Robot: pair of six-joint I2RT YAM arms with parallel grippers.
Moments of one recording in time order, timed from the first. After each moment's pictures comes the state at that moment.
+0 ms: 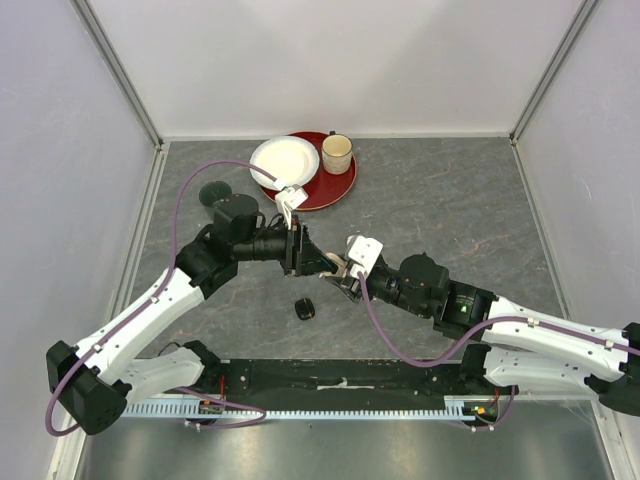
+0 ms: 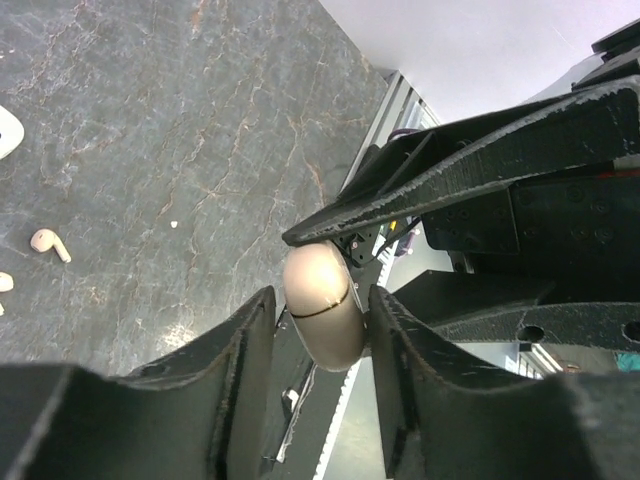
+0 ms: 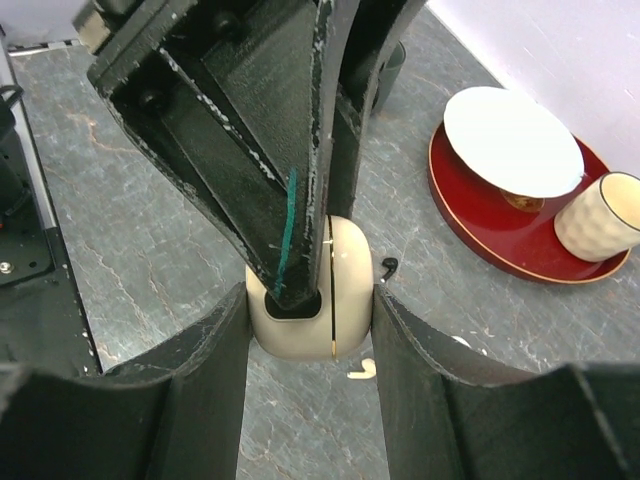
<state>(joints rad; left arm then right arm) -0.66 1.05 0.95 -0.26 0.66 -0.47 1.15 0.94 0.78 0.00 0.13 -0.17</state>
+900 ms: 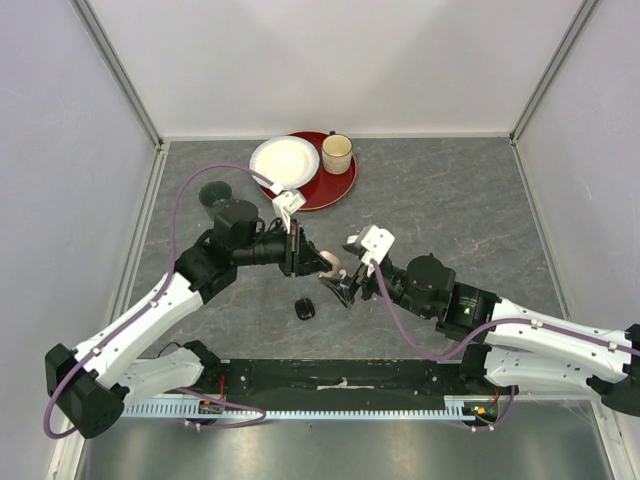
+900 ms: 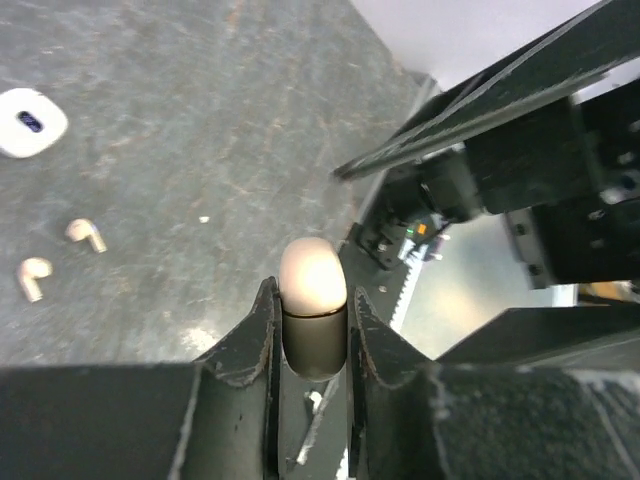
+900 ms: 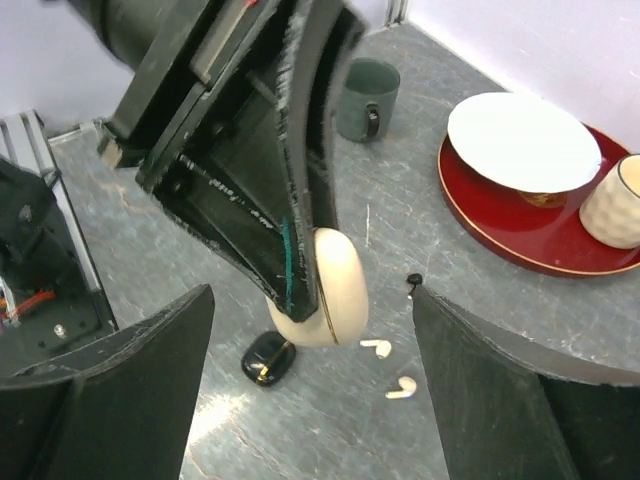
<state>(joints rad) -0.67 1.04 0.92 -0.25 0.63 -0.45 1.16 0.93 0.77 0.07 0.16 -0.05</state>
